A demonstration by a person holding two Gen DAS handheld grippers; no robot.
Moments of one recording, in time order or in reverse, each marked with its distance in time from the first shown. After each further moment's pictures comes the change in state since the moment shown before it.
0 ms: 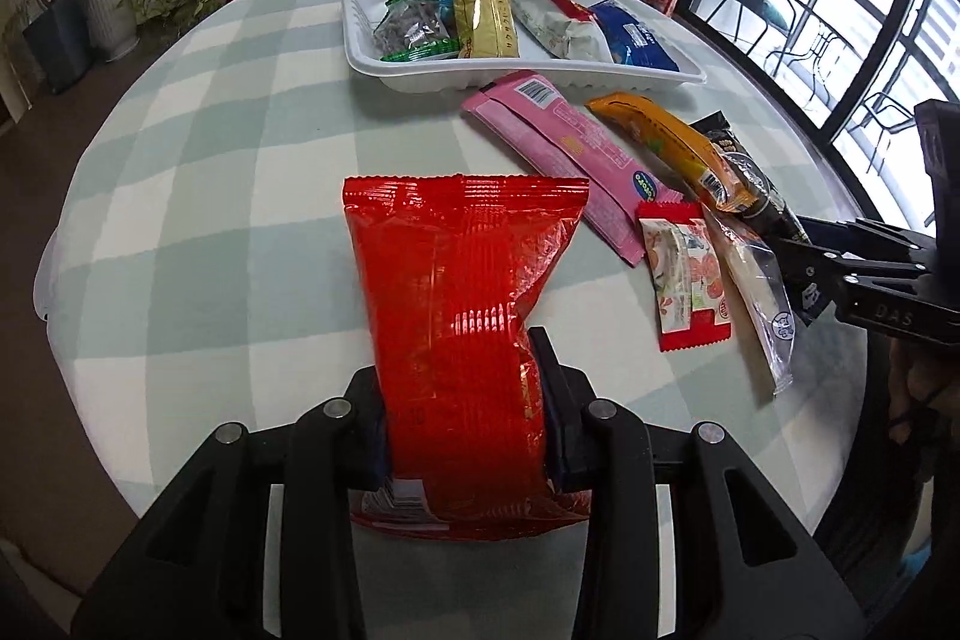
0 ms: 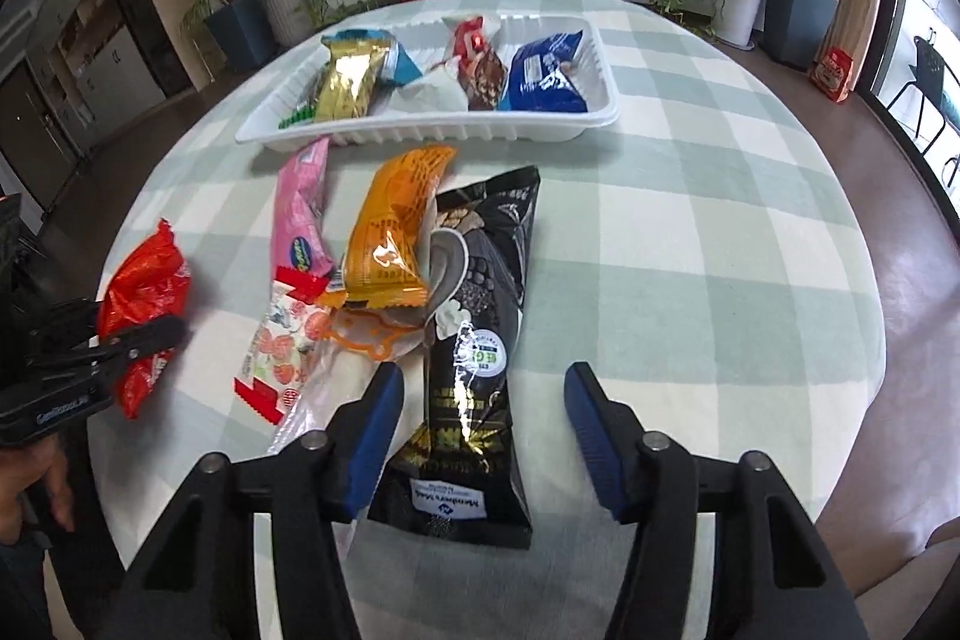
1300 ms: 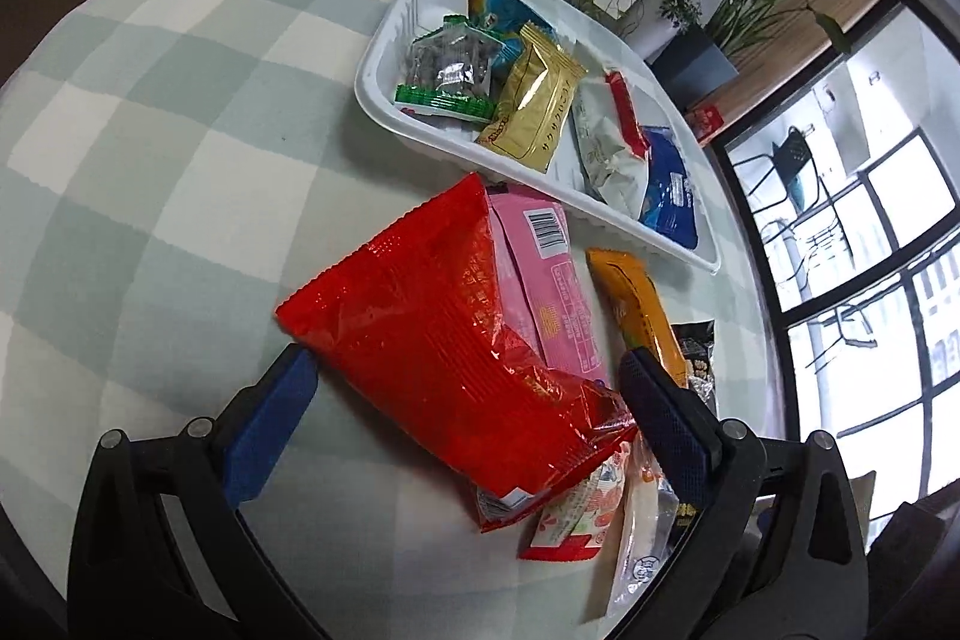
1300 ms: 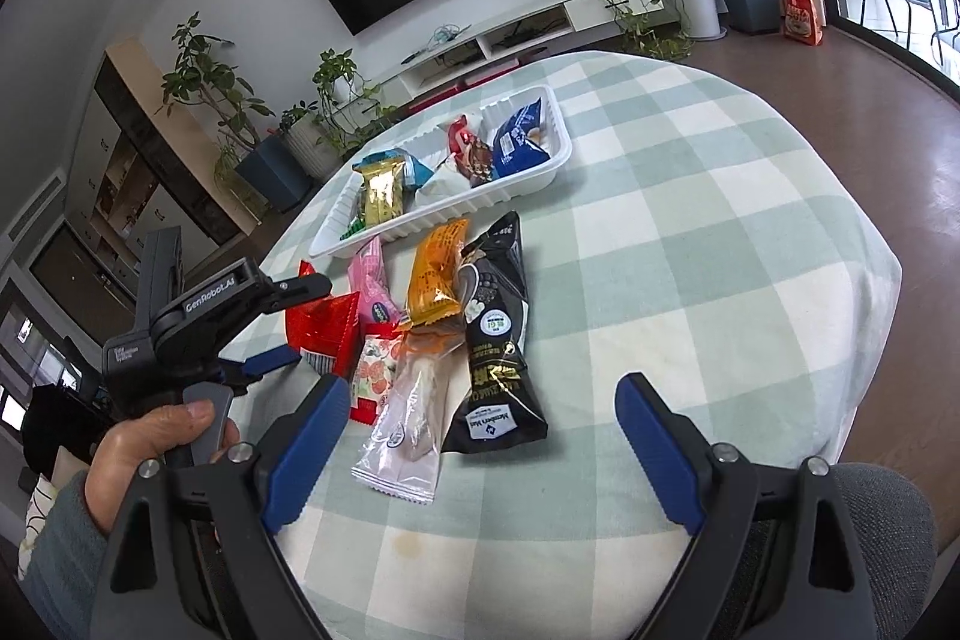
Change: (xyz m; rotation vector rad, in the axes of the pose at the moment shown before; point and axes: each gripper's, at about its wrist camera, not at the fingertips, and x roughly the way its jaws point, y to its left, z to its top) left arm 0.034 0.006 0.066 -0.461 -0.015 -0.133; right arm -0.069 -0.031 -0.046 0.266 -0.247 0.216
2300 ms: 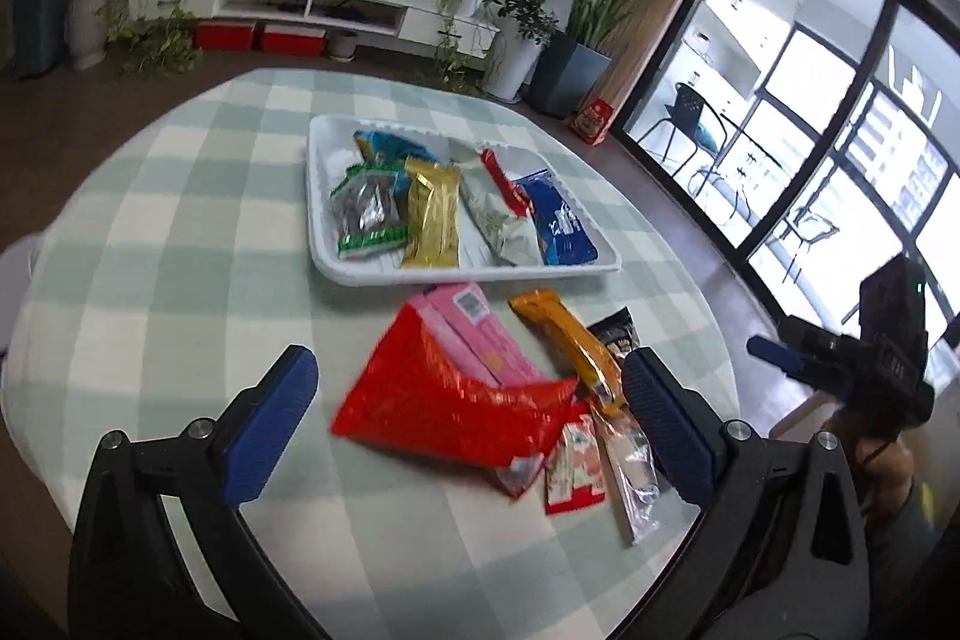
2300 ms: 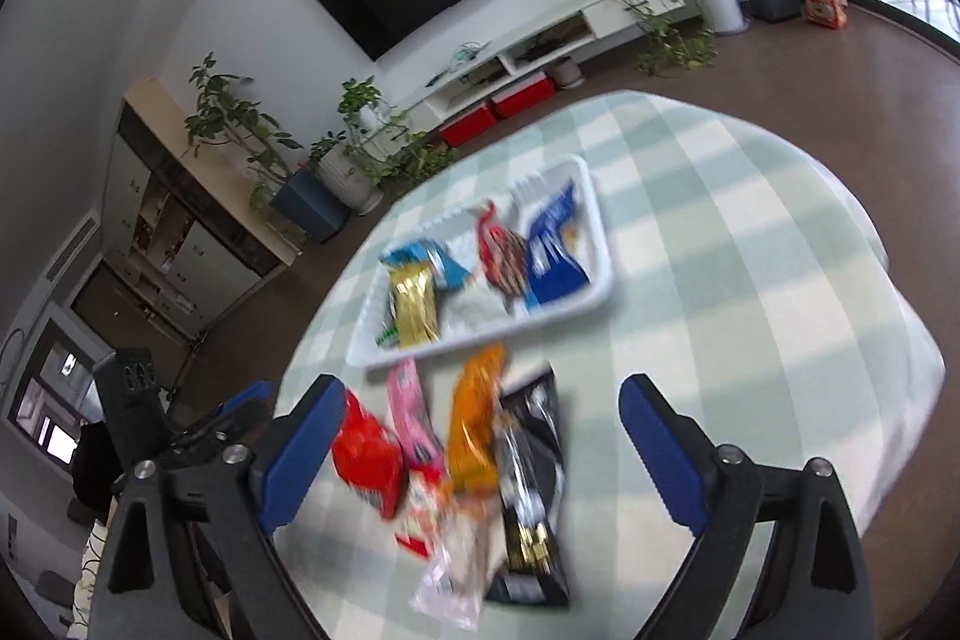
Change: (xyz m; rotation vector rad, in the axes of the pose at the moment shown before) left arm -0.083 0.011 -0.002 0.315 -0.175 -0.161; right arm 0.003 -0.016 0.069 0.098 -0.015 0.095
